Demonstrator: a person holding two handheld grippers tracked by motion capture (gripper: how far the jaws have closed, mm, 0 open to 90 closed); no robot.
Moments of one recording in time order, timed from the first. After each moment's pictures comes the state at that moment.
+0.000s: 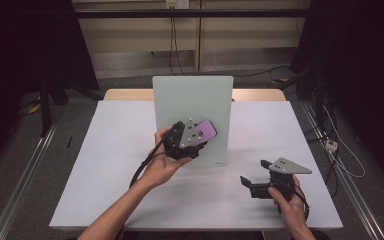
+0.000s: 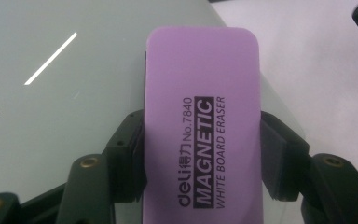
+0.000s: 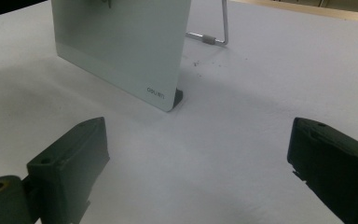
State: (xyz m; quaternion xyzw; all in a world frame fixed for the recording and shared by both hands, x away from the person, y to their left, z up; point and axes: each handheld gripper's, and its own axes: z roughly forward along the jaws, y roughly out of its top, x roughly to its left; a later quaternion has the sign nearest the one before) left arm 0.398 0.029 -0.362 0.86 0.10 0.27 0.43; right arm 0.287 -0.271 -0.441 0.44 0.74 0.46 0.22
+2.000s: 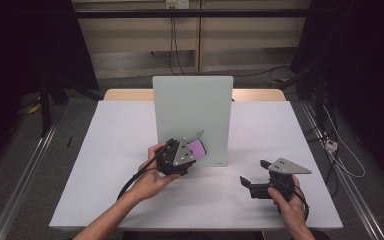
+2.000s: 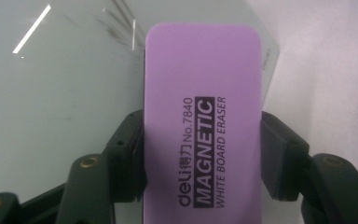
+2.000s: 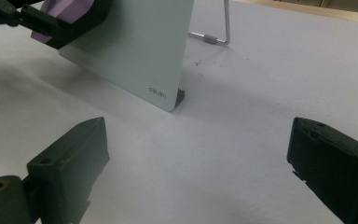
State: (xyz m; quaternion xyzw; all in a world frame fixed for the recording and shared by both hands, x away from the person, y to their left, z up) left arm 0.381 0.050 -0.403 0.89 0.08 0.25 0.36; right arm 0.286 -0.269 -0.440 0.44 0.74 0.46 0.22
